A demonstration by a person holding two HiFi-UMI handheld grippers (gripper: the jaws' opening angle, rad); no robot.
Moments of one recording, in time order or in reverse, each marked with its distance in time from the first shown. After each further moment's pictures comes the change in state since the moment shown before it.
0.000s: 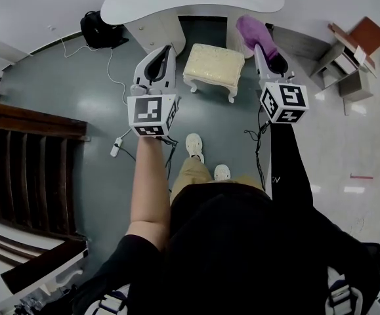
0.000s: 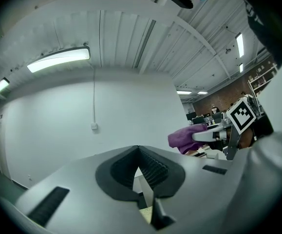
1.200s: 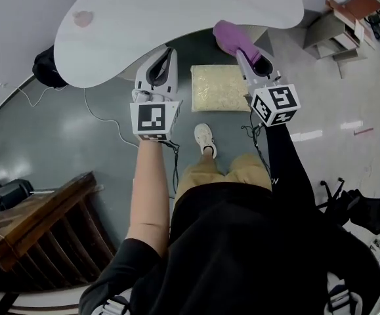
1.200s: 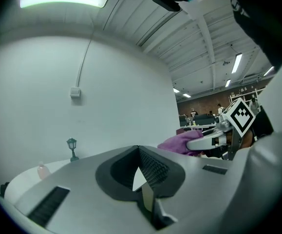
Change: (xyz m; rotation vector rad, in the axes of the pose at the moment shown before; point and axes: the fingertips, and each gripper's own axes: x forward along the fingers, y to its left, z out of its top) left arm 0.349 0.202 -0.167 -0.093 0.084 -0.341; right arm 0.367 -0.020 -0.148 0.103 0.211 -0.111
